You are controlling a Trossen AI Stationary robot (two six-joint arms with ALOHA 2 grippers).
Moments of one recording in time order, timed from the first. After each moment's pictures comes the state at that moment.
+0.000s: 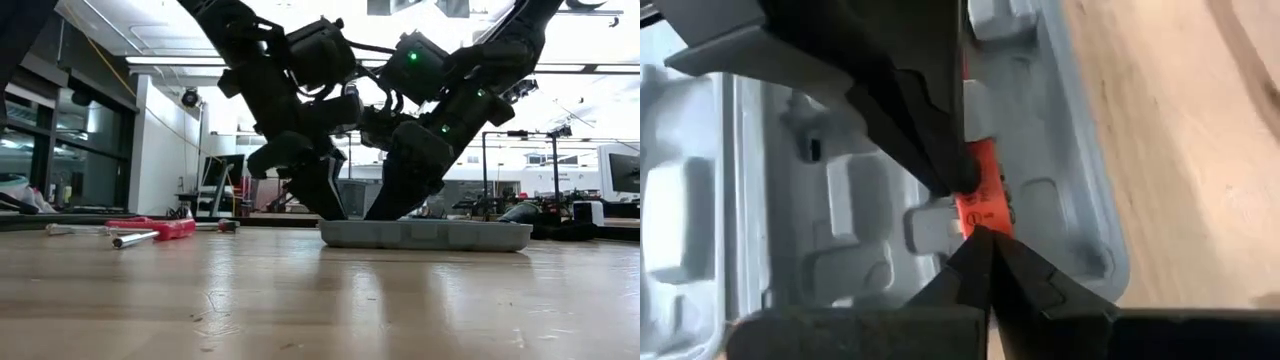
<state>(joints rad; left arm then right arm) 0.01 2.04 1.24 -0.27 0.06 0.33 -0.03 1.84 0.81 0.09 -0.08 0.20</state>
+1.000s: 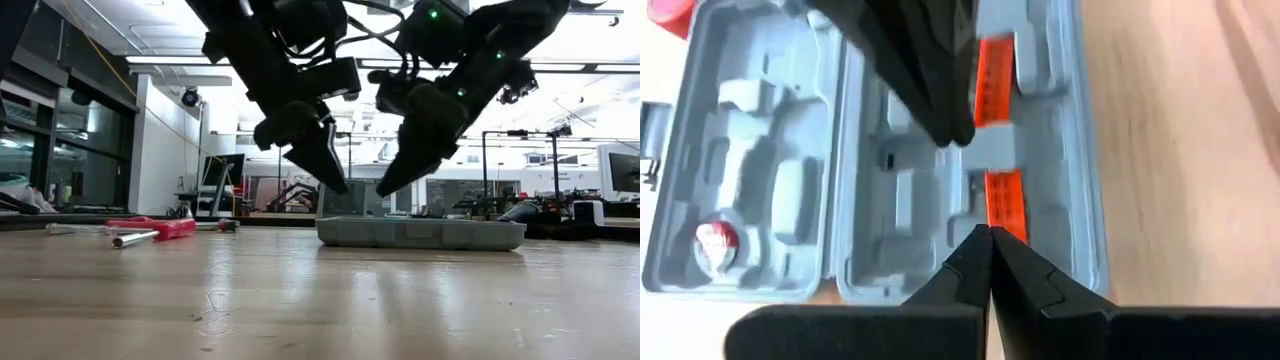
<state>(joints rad) -0.05 1.89 1.21 -0.26 -0.17 0.24 0.01 1.61 0.80 -0.05 0.04 0.22</state>
